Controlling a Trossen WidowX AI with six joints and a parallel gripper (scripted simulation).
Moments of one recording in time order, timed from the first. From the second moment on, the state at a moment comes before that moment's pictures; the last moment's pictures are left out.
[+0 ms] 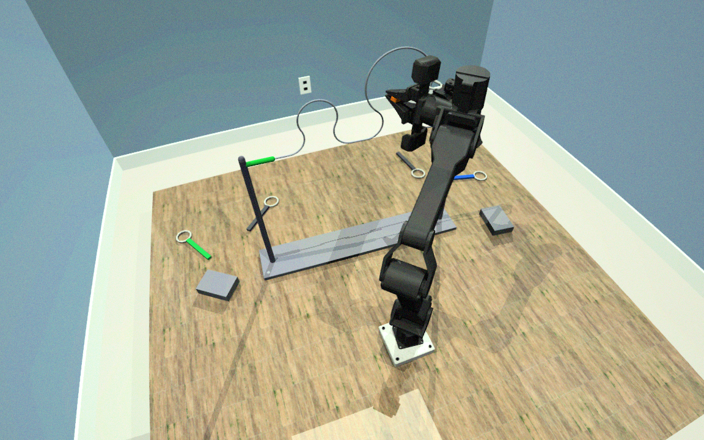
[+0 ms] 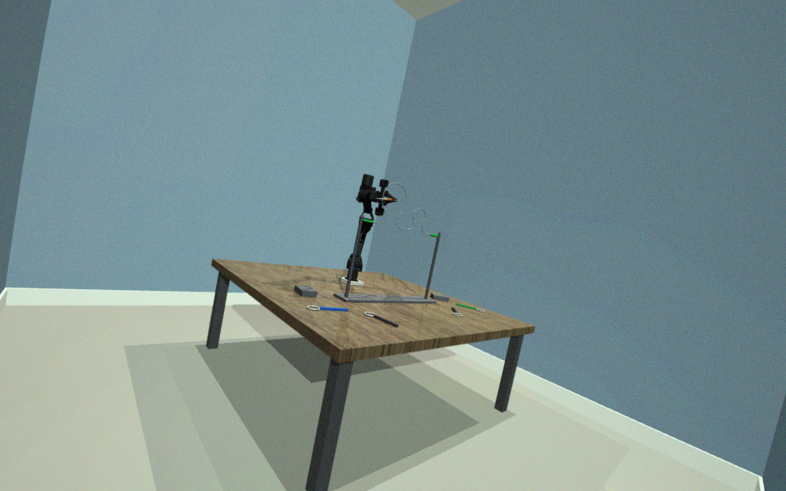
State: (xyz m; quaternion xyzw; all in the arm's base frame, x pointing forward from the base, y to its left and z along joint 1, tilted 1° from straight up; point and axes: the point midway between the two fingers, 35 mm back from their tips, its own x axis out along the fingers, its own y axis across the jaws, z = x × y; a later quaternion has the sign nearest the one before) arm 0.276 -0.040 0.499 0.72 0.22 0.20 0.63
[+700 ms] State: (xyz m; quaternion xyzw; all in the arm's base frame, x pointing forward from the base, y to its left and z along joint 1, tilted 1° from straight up) arm 0.276 -0.038 0.492 0.63 0.25 0.17 0.72
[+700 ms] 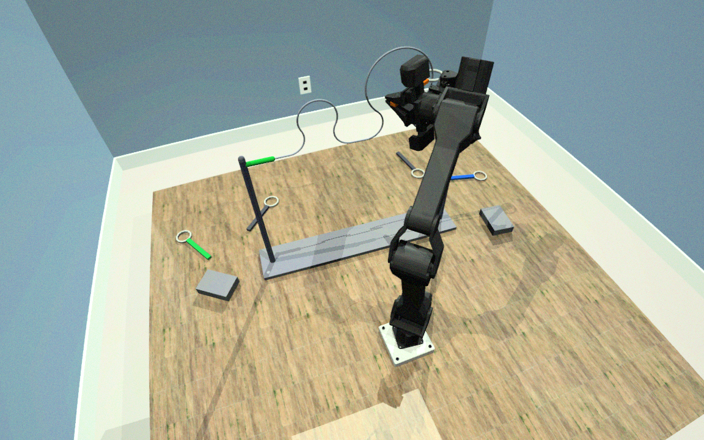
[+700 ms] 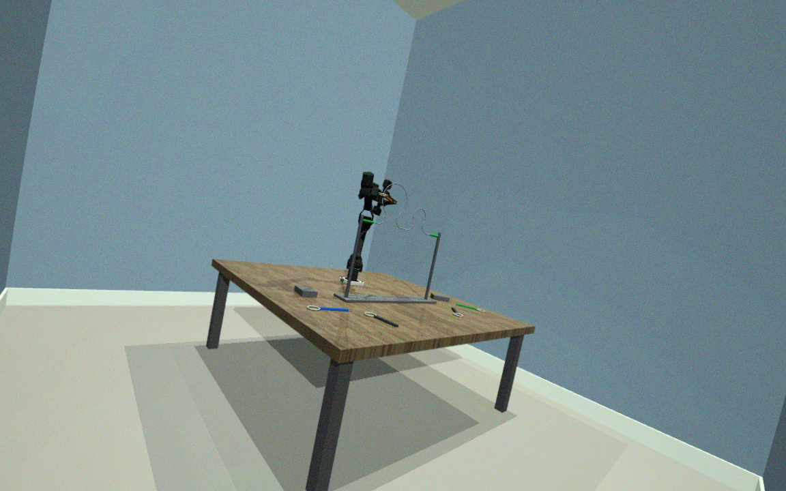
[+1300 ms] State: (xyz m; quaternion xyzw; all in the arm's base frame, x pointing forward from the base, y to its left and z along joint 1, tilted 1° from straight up) arm 0.275 -0.040 0.485 0.54 0.26 0.14 0.79
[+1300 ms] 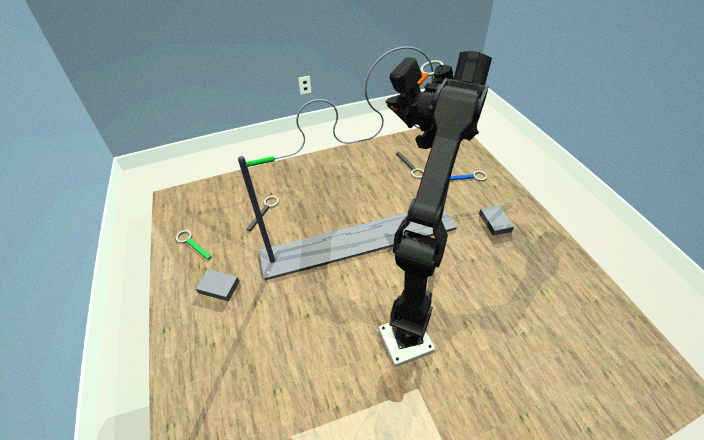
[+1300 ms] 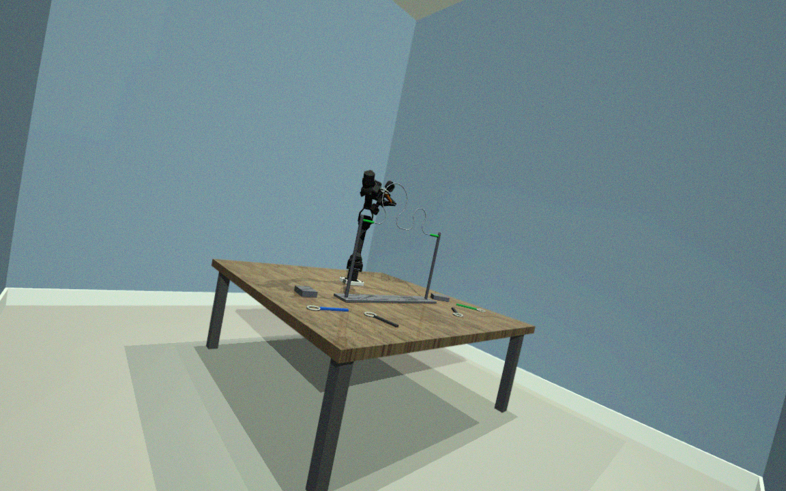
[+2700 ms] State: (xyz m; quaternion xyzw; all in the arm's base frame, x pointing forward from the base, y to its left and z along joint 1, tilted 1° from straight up) arm 0.279 -0.050 0.470 0.31 0.27 0.08 0.91
